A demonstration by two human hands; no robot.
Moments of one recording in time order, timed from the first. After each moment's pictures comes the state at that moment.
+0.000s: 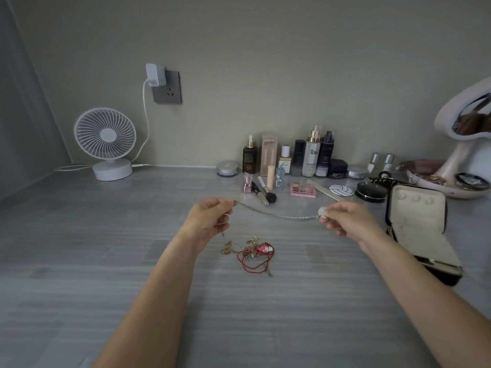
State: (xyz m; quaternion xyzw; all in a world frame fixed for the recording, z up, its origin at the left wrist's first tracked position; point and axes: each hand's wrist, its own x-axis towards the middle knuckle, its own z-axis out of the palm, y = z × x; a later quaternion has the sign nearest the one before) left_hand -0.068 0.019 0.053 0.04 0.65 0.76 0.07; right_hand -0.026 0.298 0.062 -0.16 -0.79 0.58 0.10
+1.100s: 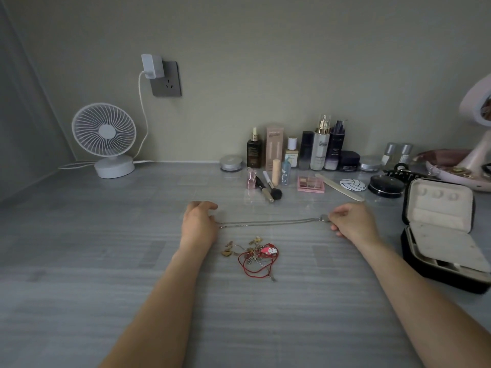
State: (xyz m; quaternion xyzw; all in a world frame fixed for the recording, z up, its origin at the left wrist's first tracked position) left_hand -0.096 0.014 0.014 -0.02 0.92 0.35 -0.16; right_hand -0.076 0.316 0.011 -0.19 -0.84 0.47 0.18
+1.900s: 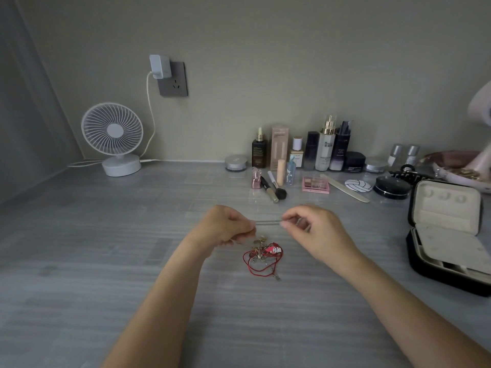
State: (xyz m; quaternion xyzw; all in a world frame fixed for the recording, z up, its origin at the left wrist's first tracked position) left_hand -0.047 0.031 0.066 0.06 0.83 0.54 0.11; right_hand -0.012 0.228 0.052 0.14 -0.91 0.33 0.22
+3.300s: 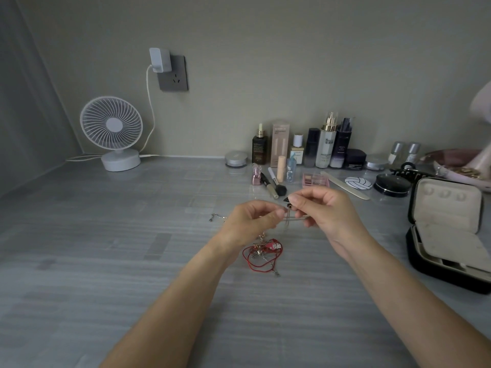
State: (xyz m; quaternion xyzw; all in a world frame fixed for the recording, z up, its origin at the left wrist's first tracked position) left_hand -0.032 0.067 0.057 0.17 0.72 0.66 0.08; right_hand -0.009 0.223 0.080 0.05 -0.74 0.66 0.12
